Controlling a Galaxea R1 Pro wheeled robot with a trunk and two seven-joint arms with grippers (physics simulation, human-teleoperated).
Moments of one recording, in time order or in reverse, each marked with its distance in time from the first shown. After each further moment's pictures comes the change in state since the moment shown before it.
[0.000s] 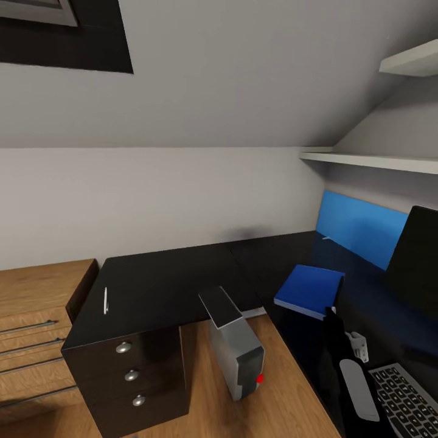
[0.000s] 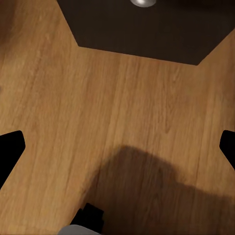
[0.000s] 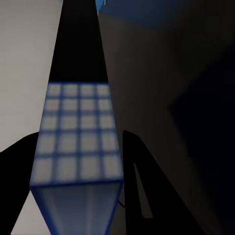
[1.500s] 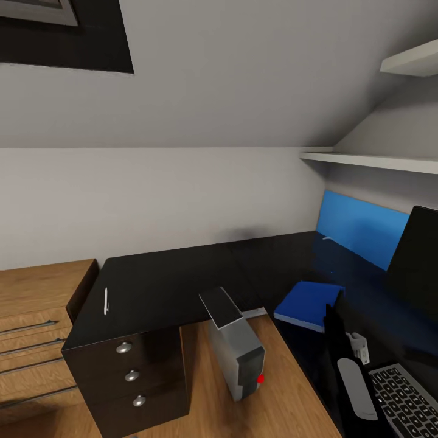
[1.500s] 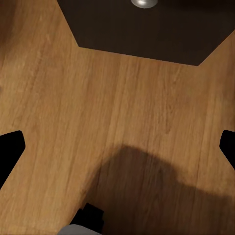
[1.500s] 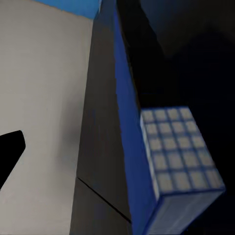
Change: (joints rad) left arm 0.000 0.000 -0.001 0.000 0.001 0.000 0.000; right arm 0.000 0.000 0.020 -0.002 0.000 -0.047 -0.036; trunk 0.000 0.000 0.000
